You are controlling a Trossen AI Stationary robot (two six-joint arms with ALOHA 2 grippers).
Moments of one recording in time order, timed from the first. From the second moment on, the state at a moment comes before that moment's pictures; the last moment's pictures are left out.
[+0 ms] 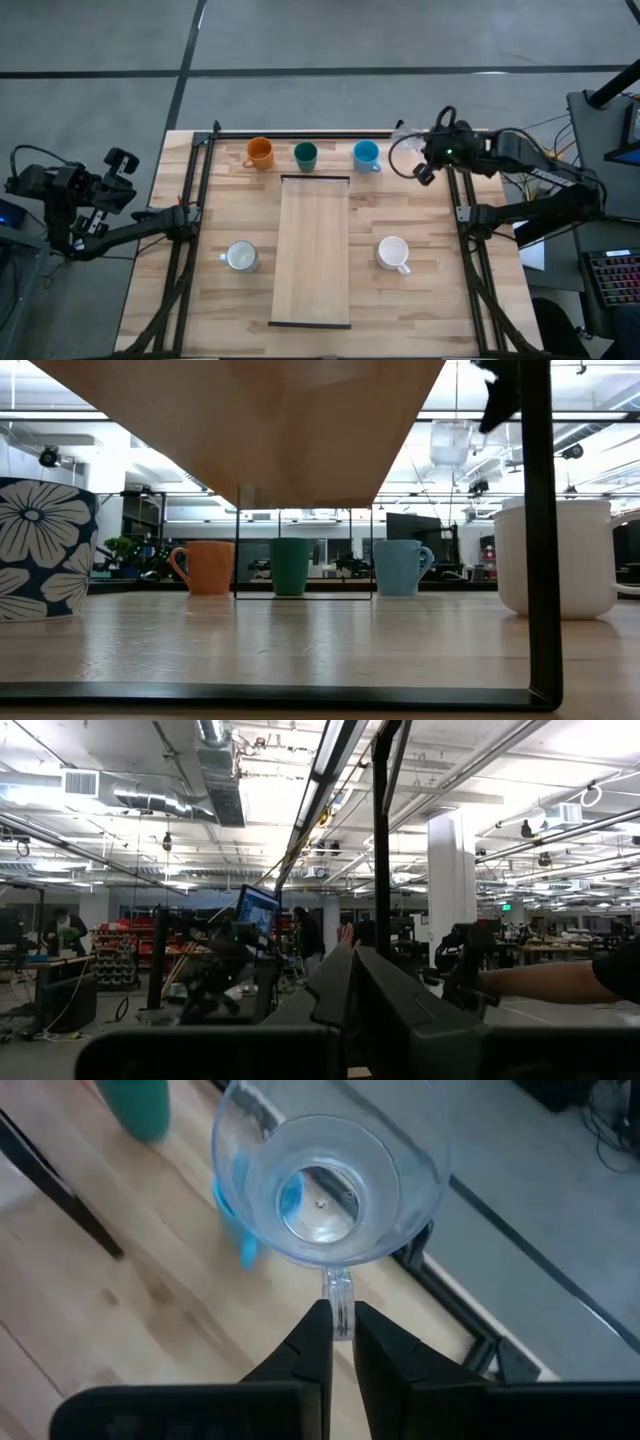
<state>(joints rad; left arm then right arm) 0.29 0.05 0.93 -0.46 0.42 -0.19 -0.29 1.02 1.24 -1.15 0.47 0.26</state>
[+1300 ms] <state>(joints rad) 0.29 0.05 0.93 -0.46 0.42 -0.20 -0.11 1.74 1.97 -1.24 0.02 -0.21</state>
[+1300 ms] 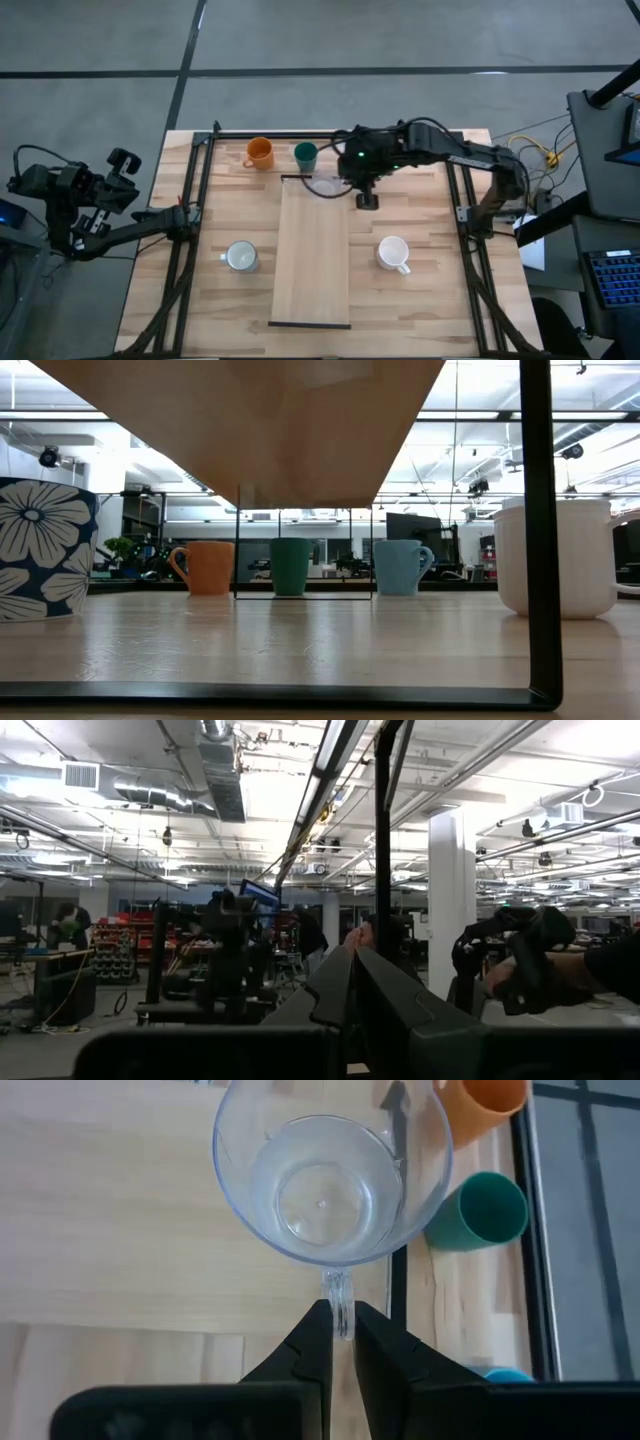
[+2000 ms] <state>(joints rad) 0.29 0.05 0.93 -0.46 0.43 -0.20 -0.23 1.80 2.02 -1.22 -0.13 -0.27</state>
